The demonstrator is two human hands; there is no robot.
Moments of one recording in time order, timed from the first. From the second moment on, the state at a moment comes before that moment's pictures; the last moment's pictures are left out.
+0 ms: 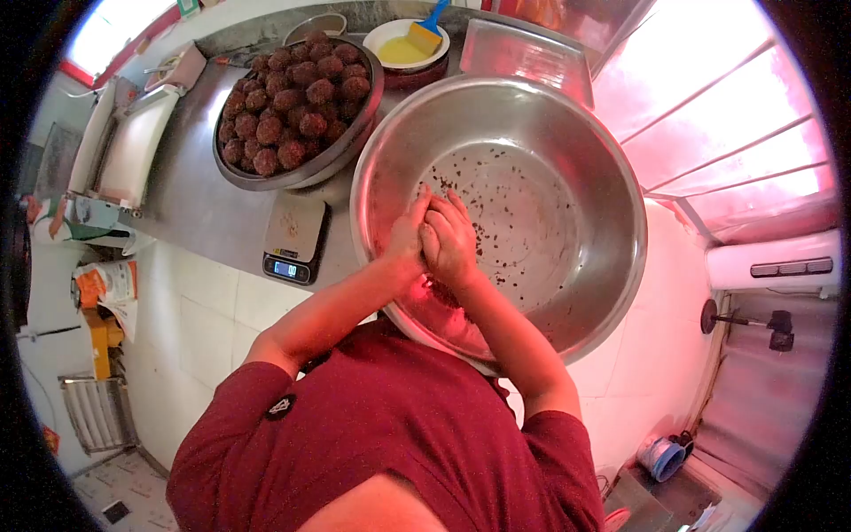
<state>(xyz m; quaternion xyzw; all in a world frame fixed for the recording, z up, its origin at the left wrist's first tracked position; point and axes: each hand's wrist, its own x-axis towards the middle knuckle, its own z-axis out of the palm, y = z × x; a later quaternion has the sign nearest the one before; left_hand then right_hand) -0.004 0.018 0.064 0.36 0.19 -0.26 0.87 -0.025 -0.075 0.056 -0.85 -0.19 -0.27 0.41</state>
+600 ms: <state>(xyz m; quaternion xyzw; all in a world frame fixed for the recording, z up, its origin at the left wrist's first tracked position) 0.017 0.022 0.055 0.25 0.17 -0.27 0.92 -0.023 -0.072 0.069 -0.90 -0.12 -0.26 0.32</state>
